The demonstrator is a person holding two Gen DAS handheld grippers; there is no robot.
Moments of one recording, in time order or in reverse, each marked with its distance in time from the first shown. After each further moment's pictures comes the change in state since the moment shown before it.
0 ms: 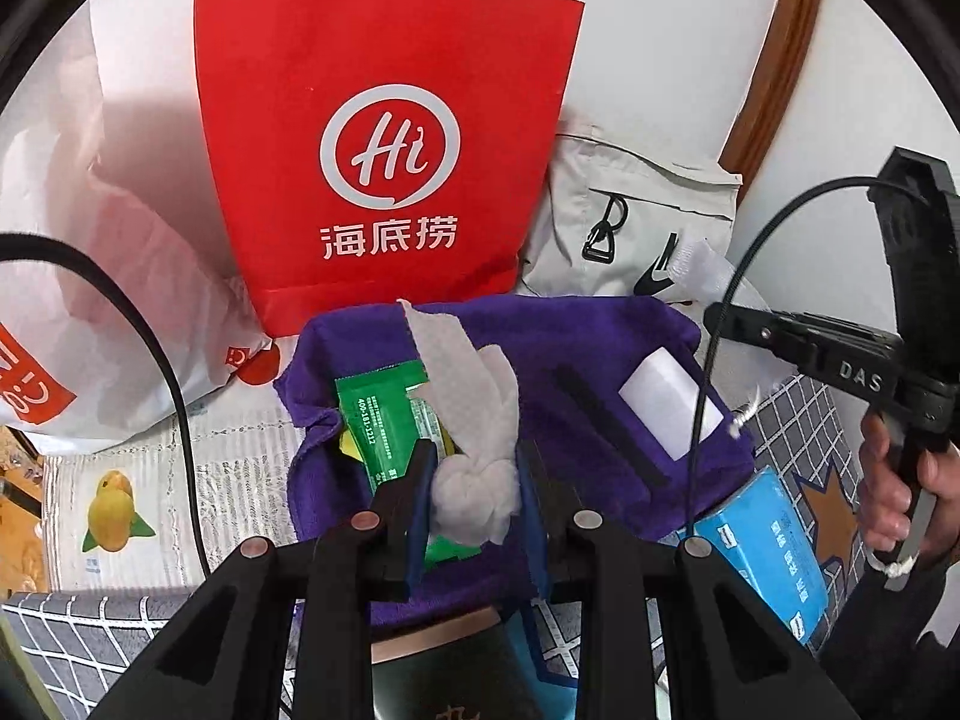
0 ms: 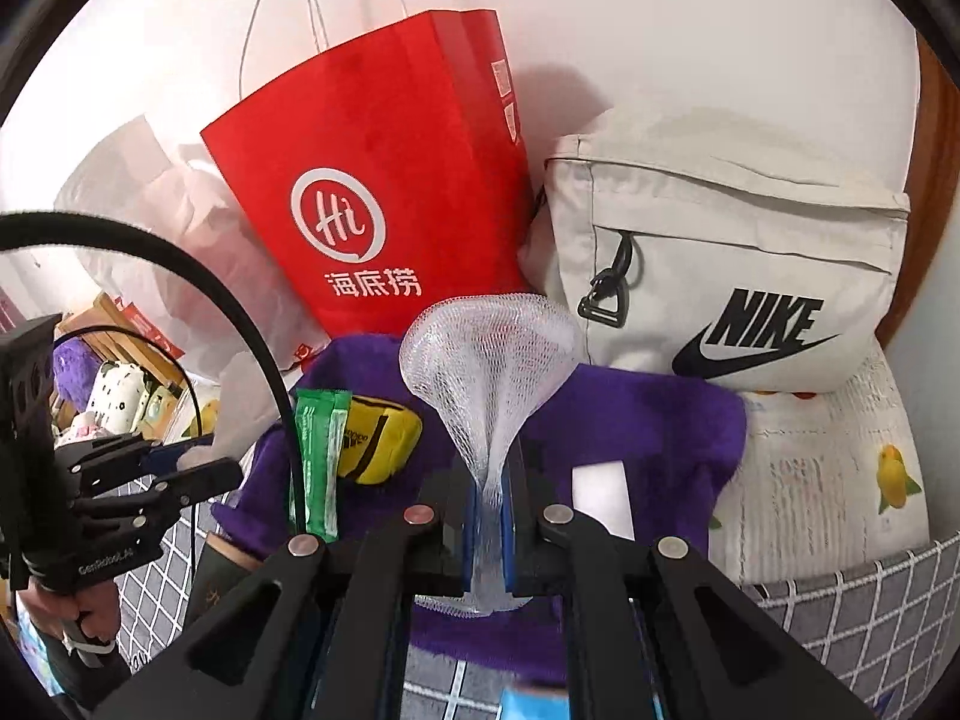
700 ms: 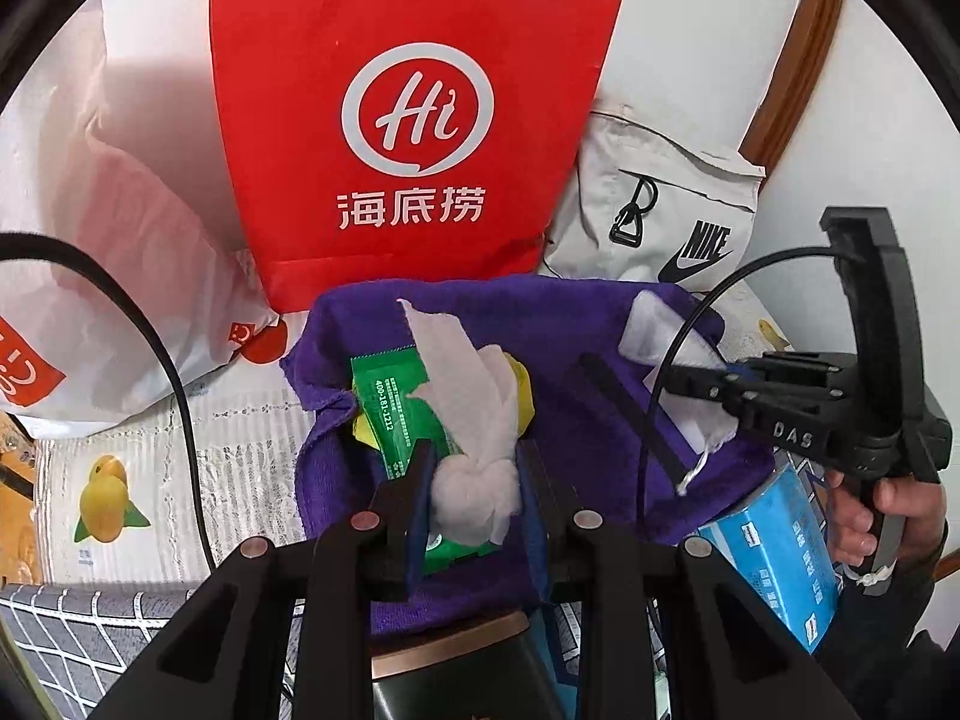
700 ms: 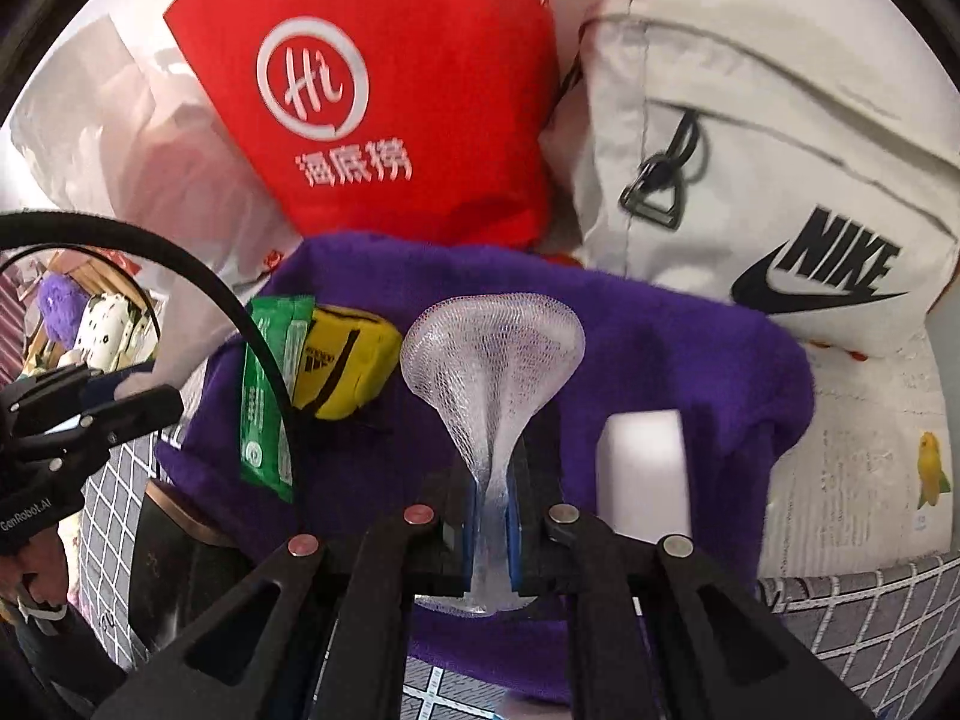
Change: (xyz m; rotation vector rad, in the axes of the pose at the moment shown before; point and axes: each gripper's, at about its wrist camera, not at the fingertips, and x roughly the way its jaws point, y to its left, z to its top) left arm 0.017 0.013 -0.003 -0.028 0.041 0.002; right arm 0.070 0.005 -0.020 -0.063 0.205 0.000
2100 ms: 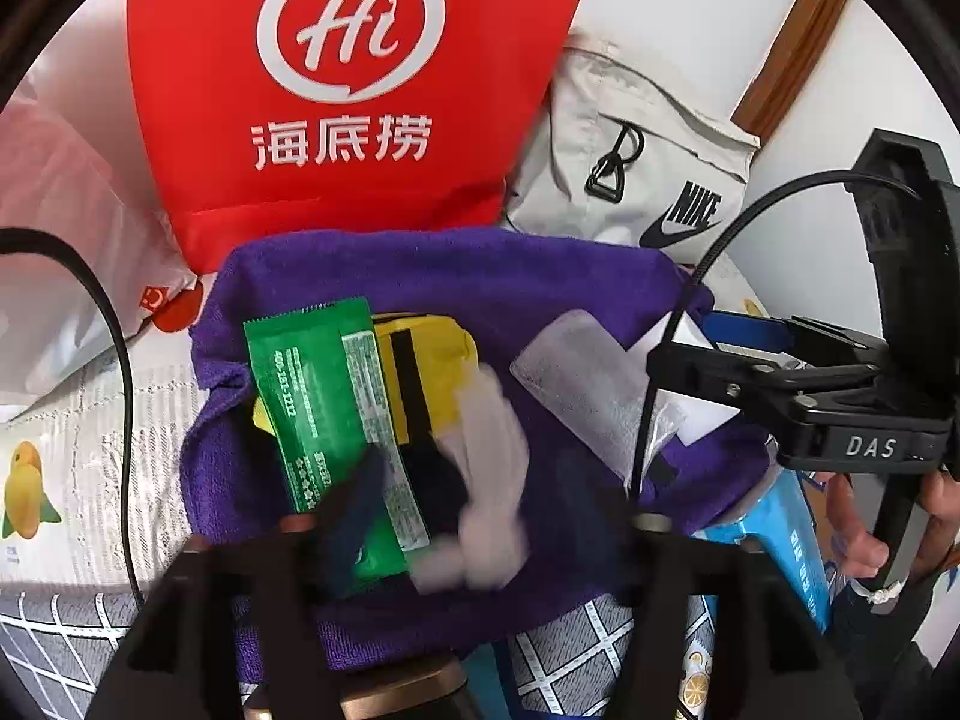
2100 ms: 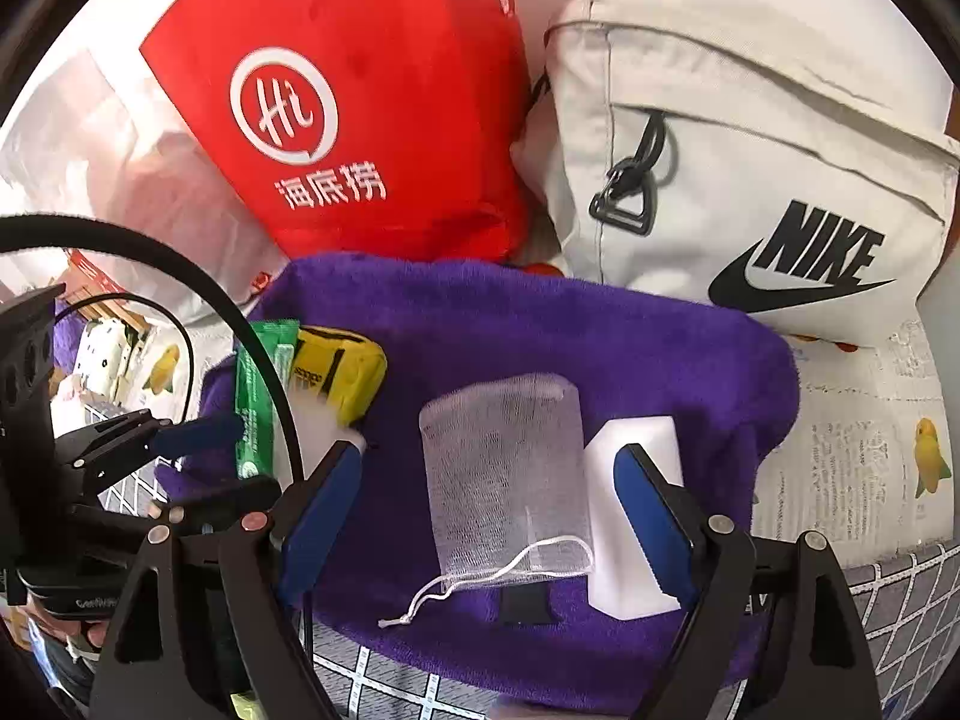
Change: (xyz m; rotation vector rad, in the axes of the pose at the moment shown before) left arm 0.048 -0.020 -0.006 -0.022 0.059 -0.083; right arm -0.008 -0.010 0.006 0.058 -0.042 -0.011
